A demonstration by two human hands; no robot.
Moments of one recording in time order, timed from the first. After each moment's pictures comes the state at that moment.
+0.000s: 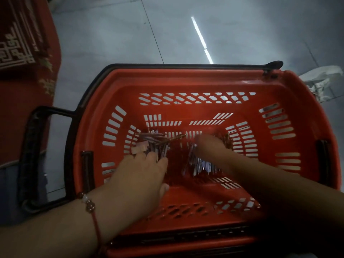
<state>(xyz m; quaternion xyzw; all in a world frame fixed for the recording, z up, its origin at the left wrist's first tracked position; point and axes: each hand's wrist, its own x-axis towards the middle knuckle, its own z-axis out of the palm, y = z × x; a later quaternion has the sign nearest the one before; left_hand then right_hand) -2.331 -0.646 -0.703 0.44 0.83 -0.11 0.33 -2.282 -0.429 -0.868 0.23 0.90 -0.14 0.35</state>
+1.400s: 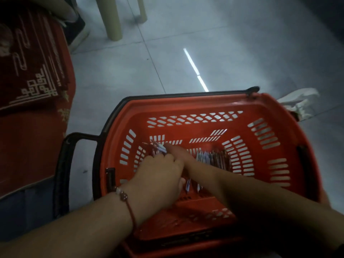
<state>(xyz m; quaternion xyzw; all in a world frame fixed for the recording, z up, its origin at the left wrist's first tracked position) -2.344 -0.633 -0.680 0.48 0.84 -0.06 0.24 -2.342 -0.511 -0.821 0.20 0.85 -0.39 0.29</state>
